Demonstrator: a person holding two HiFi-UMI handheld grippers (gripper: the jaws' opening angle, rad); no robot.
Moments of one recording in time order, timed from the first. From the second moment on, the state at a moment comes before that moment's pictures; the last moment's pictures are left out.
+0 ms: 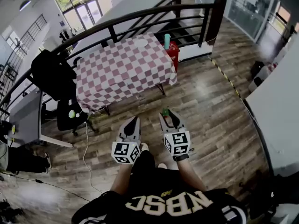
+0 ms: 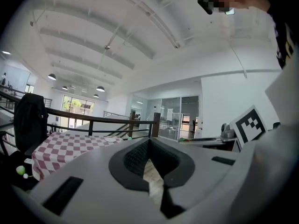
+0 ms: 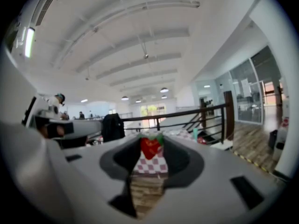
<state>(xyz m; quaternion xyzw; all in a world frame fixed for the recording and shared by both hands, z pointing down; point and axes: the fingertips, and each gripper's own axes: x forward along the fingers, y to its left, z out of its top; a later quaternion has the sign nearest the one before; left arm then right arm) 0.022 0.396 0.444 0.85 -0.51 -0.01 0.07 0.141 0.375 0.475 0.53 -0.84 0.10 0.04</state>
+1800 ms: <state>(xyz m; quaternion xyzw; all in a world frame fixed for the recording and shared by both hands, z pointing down) -0.056 -0.170 0.461 0.83 -0.55 -0.02 0.09 0.050 -0.207 0.474 0.49 -0.87 0.09 0.07</state>
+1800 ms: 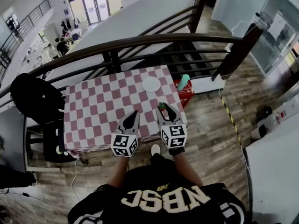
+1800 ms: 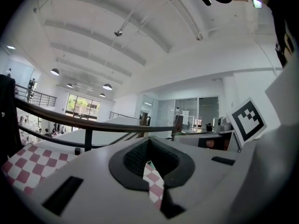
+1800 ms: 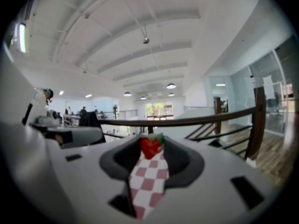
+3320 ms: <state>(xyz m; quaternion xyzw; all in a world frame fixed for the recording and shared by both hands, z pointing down) -0.128 -0.408 0.609 0.80 -0.55 0.09 0.23 -0.011 -0.462 0.657 0.46 -0.83 0.20 0.24</state>
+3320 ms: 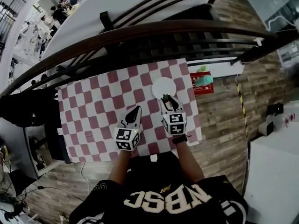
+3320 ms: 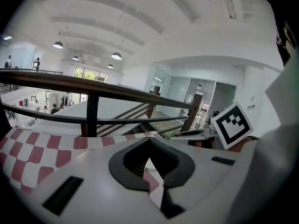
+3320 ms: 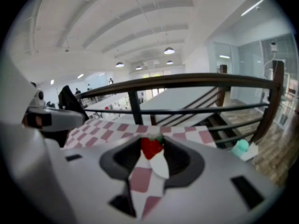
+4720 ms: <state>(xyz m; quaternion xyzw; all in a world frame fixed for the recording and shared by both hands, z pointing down) -0.108 -0.444 0.685 0.79 -0.54 0.08 0.30 0.013 -0.510 0.792 0.47 -0.77 0.26 0.35</state>
